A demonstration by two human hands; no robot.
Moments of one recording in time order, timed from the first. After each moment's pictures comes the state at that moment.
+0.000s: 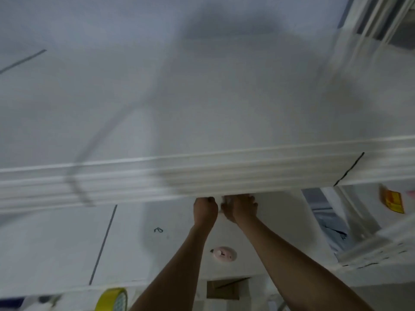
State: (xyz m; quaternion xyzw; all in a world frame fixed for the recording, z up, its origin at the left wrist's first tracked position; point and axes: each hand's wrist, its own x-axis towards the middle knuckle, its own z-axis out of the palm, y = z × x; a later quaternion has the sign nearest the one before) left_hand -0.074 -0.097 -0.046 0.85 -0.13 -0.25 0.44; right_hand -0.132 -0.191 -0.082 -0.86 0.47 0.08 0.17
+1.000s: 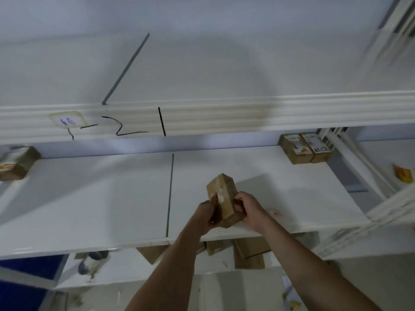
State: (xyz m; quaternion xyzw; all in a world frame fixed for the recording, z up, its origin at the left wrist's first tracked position) left_hand 0.006 0.128 -0.070 0.61 0.02 -0.55 0.57; right_hand -0.104 0.027 -0.043 -0.49 0.48 -0.07 0.72
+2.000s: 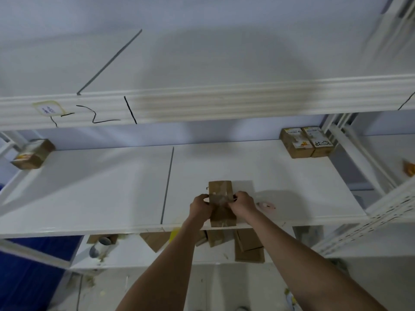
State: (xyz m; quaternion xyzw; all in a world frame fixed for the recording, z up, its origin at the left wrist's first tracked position) left_hand -0.021 0.124 -0.088 0.83 -0.11 -0.35 0.41; right_hand -0.122 0.013 -0.072 -0.77 0.46 0.03 0.45
